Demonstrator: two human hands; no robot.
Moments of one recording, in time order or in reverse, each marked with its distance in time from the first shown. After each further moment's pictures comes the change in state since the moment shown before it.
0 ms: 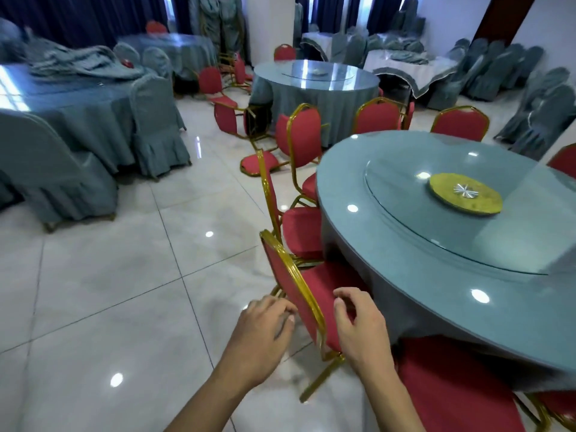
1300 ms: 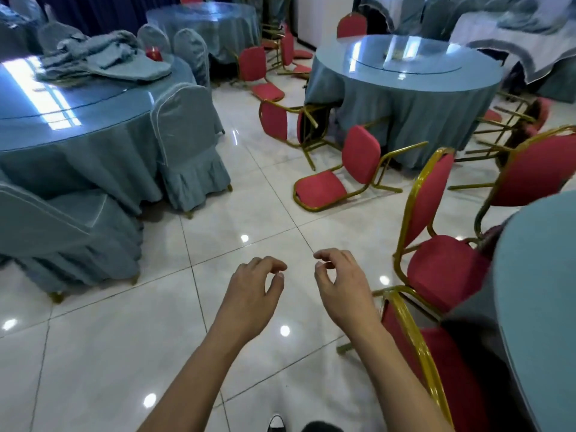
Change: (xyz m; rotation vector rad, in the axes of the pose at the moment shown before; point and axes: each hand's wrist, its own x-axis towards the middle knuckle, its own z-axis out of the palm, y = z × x) left_hand 0.760 -0.462 -0.335 -0.053 0.172 -0.199; right_hand 0.781 -0.251 0.550 0.018 -0.232 -0.128
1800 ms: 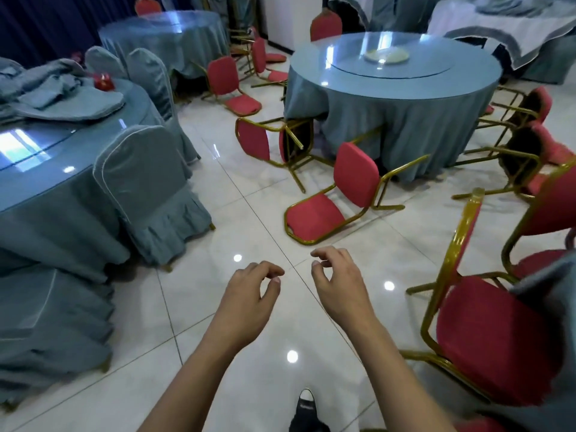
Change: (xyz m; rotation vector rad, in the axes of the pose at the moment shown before) left_hand 0.357 -0.027 0.004 0.006 -0.095 0.051; right_hand 0.347 0.038 0.043 0.078 0.078 0.075
